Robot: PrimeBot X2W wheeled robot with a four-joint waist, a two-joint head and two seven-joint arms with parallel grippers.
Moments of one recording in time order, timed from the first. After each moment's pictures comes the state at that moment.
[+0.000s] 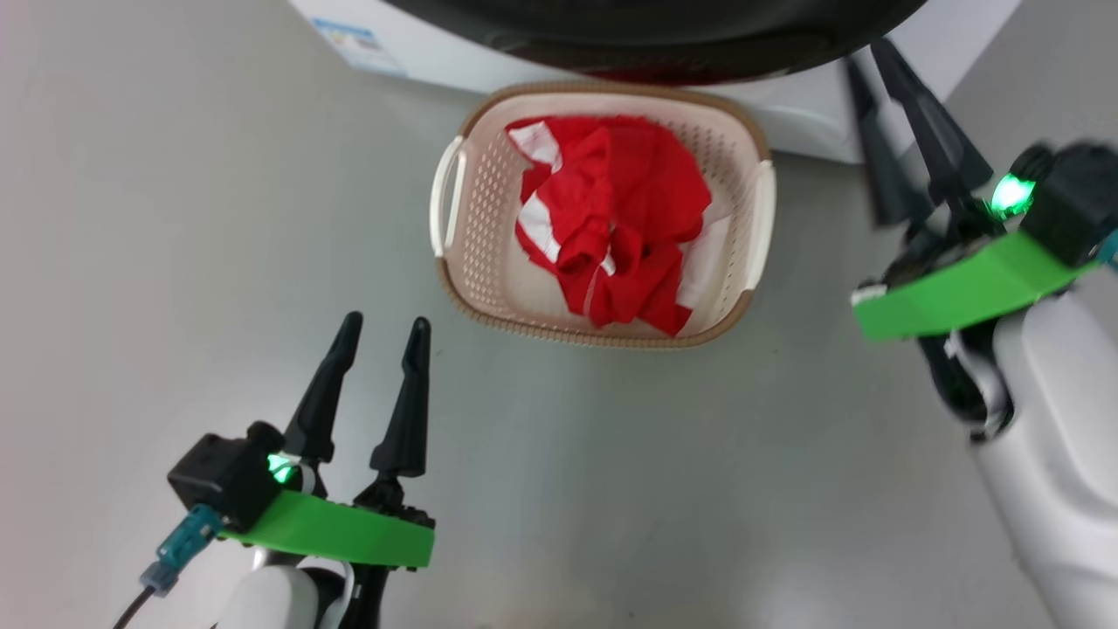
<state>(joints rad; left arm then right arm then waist) -0.29 0.02 -0.18 0.16 -0.43 -0.10 -0.25 -0.65 -0.25 0.24 0.24 0.44 0.13 -0.26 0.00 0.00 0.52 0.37</state>
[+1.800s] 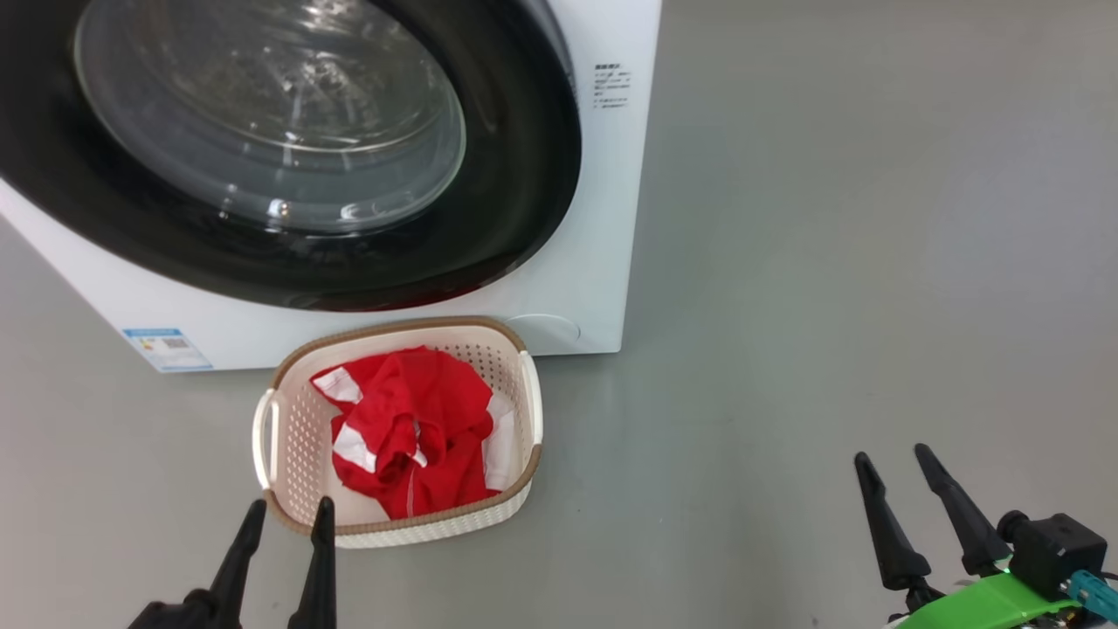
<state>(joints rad) 0.02 0.05 0.02 0.20 -0.27 -0.13 -0.25 0.04 -0.14 0.05 0.22 0.43 0.13 -0.26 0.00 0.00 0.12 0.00</state>
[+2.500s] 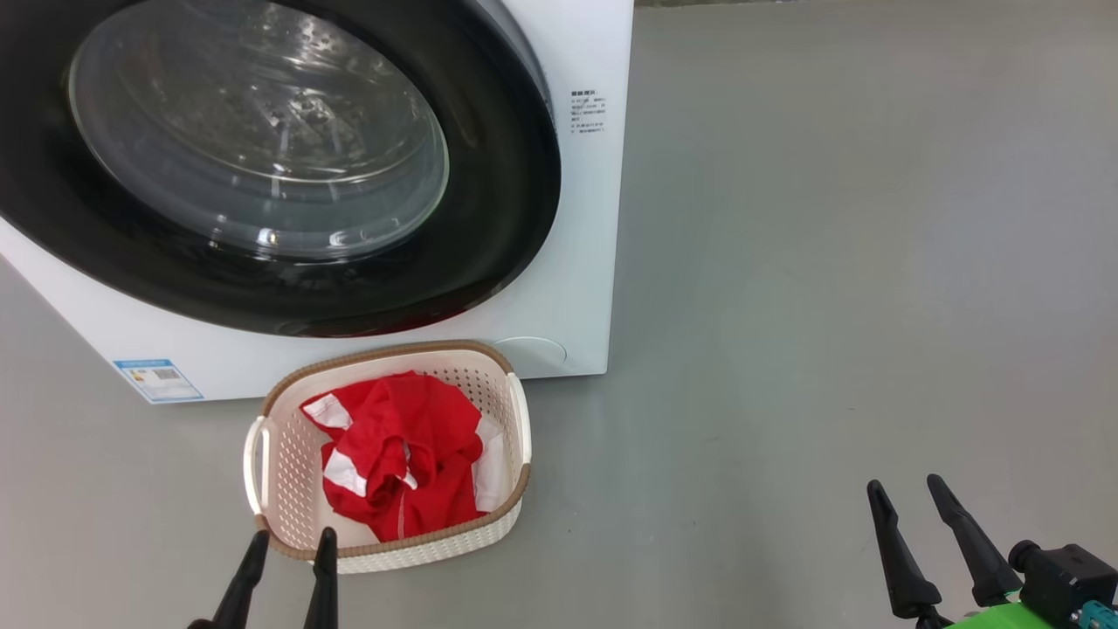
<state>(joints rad) 0.08 0.05 0.02 0.17 -0.27 -0.13 -0.25 0.11 -0.12 0.02 0.21 0.43 0.13 -0.26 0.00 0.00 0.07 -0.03</state>
